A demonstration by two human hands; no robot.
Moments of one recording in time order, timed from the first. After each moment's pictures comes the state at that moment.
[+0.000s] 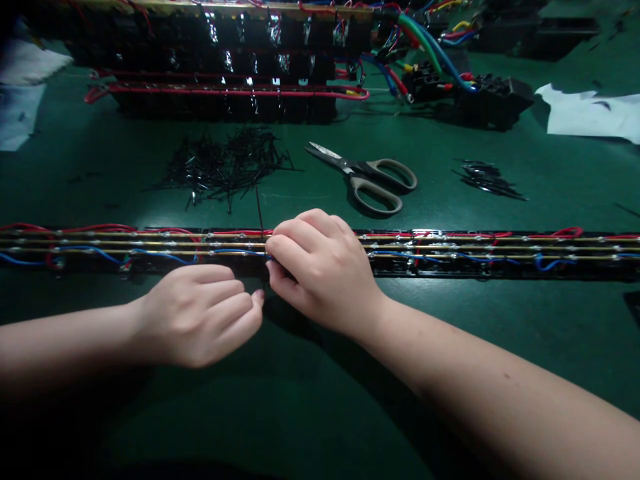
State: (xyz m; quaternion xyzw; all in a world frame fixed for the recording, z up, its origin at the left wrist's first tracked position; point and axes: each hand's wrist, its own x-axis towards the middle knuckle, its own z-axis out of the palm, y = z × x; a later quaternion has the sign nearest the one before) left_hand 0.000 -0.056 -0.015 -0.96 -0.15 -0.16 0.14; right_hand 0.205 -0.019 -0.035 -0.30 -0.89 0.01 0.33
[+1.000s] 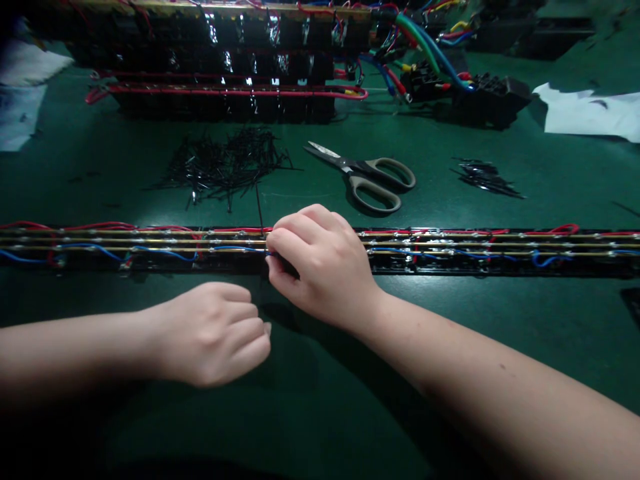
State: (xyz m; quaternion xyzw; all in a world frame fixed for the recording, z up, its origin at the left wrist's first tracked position) left_hand 0.008 -0.066 -0.019 -0.98 -0.11 -0.13 0.06; right_hand 0.204 -0.018 -0.035 -0.32 -0.89 0.04 0.33
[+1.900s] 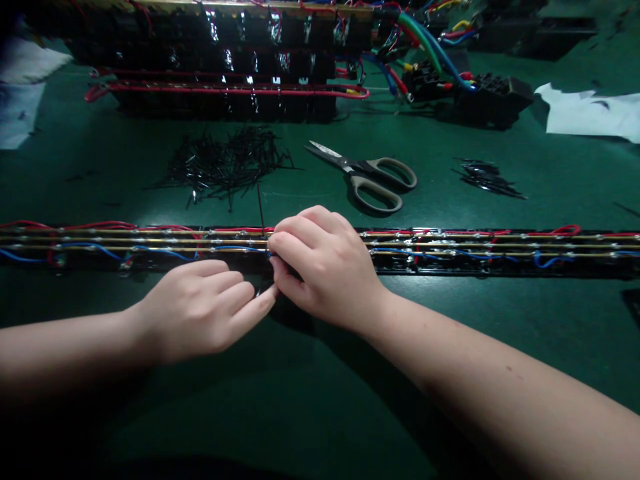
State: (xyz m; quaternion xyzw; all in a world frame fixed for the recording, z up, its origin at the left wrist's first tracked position) left_hand 0.000 -0.060 -0.019 -0.96 -0.21 -0.13 0.17; right_hand 0.208 -0.017 -0.034 -0.29 -0.90 0.03 0.32
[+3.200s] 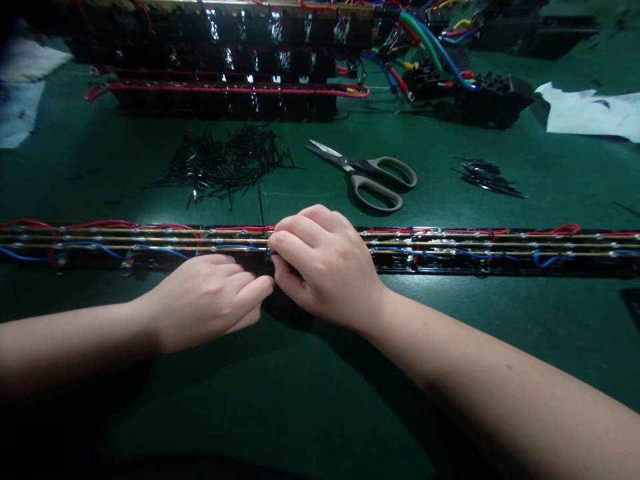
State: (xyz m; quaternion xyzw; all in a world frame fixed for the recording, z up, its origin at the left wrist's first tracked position) left_hand 0.002 -0.054 -0.025 -0.96 -0.28 -0.06 0.07; right_hand 0.208 -0.017 -0.032 -0.28 -0.90 0.03 0.32
